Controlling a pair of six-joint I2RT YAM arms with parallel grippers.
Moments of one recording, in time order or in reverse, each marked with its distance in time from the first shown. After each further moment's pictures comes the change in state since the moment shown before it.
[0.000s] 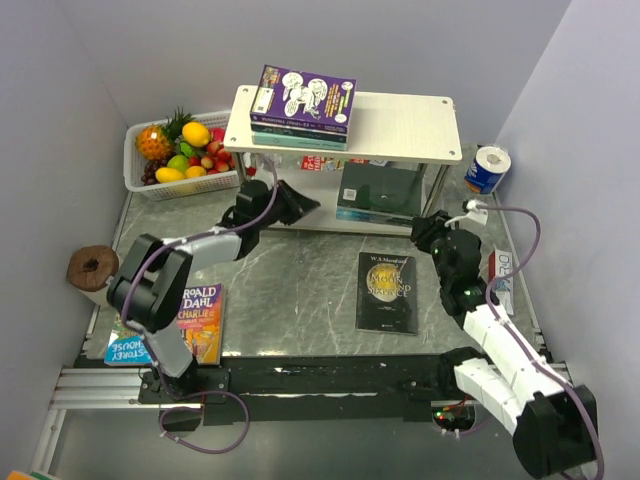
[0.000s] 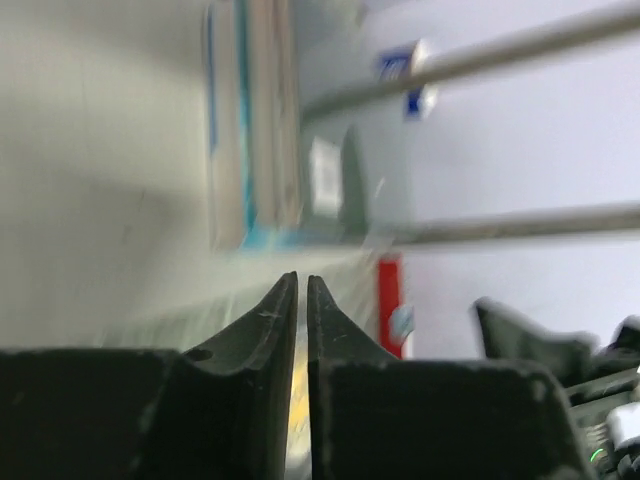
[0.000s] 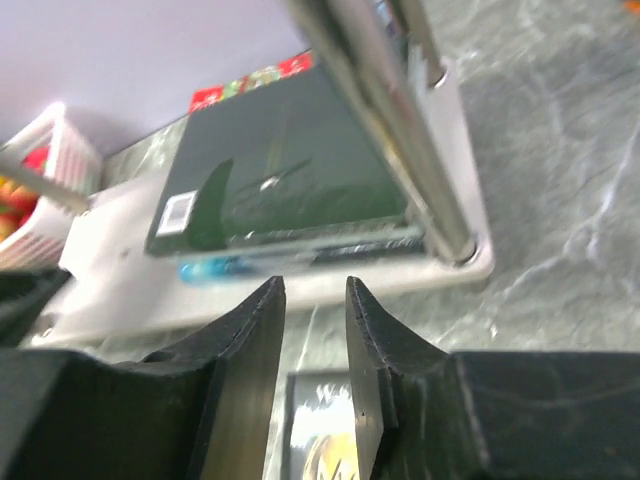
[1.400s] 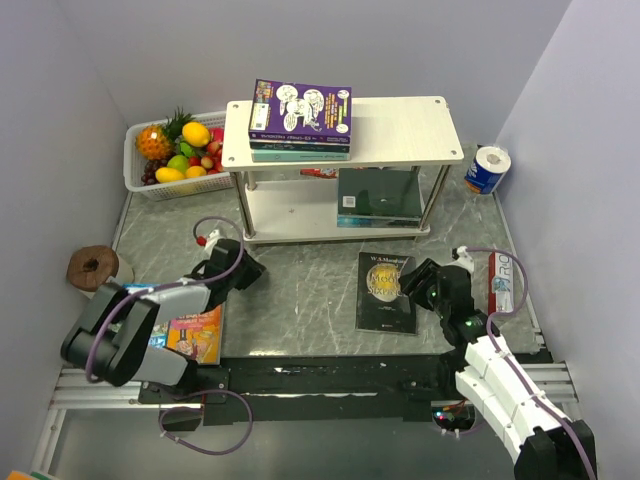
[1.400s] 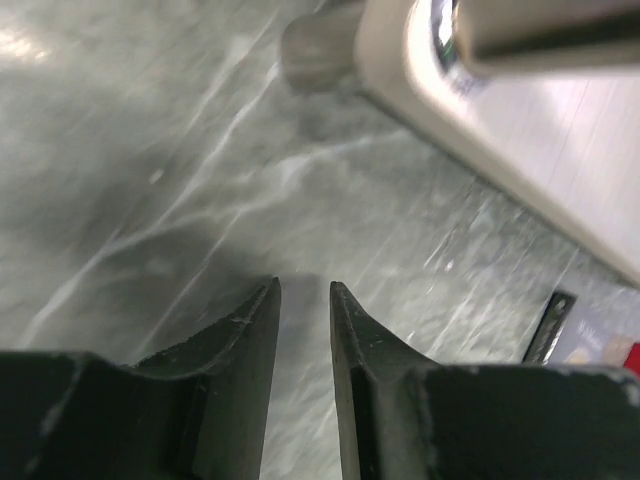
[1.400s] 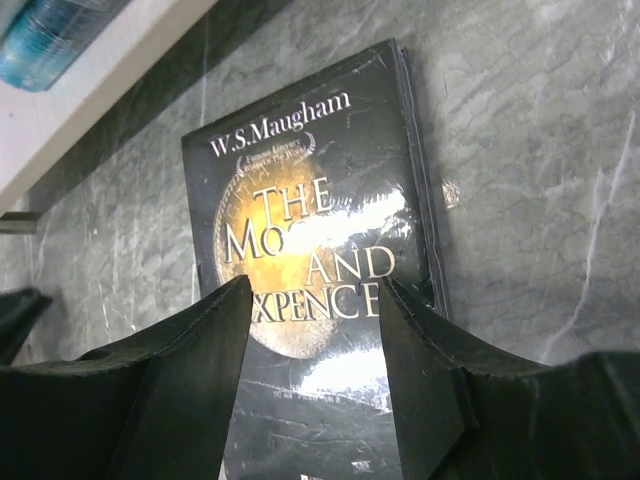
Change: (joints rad) left arm 0.031 -0.413 -0.576 -0.362 -0.390 0.014; right arm 0.006 -0.257 -0.251 -0.421 -0.174 0.242
